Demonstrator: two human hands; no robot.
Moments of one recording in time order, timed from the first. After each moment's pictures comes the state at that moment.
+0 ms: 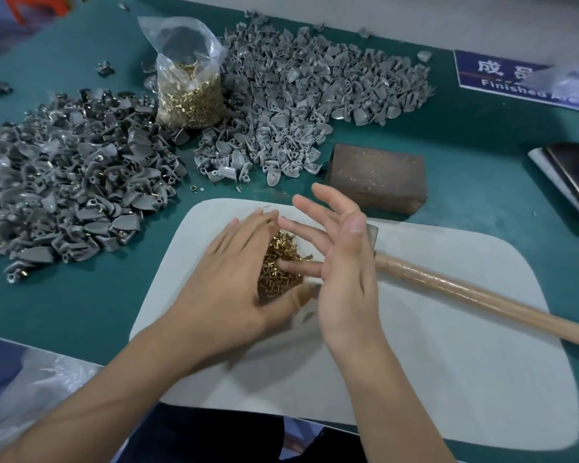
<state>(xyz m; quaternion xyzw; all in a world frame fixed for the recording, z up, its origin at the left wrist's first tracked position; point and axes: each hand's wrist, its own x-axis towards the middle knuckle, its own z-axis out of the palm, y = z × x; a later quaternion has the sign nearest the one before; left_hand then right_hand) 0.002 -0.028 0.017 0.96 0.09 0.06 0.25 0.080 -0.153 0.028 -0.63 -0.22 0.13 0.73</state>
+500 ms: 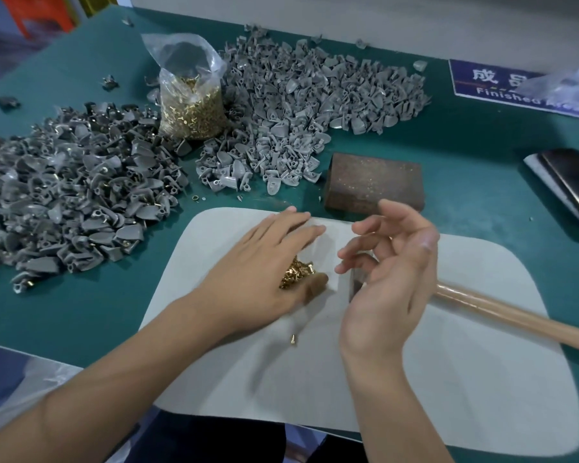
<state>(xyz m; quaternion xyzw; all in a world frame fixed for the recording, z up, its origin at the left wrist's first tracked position) 0.039 -0.023 0.006 0.97 0.01 0.06 0.23 0.083 -0.160 0.037 -0.60 -0.08 -0.08 0.79</state>
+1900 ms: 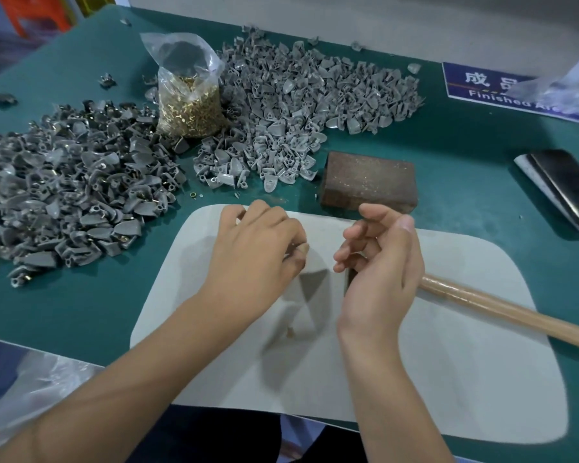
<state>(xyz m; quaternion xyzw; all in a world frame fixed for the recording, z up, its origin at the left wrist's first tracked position) 0.042 -0.037 0.024 0.97 0.12 0.15 0.12 0.089 -0.159 0.037 -0.61 -0.02 -0.02 0.79</state>
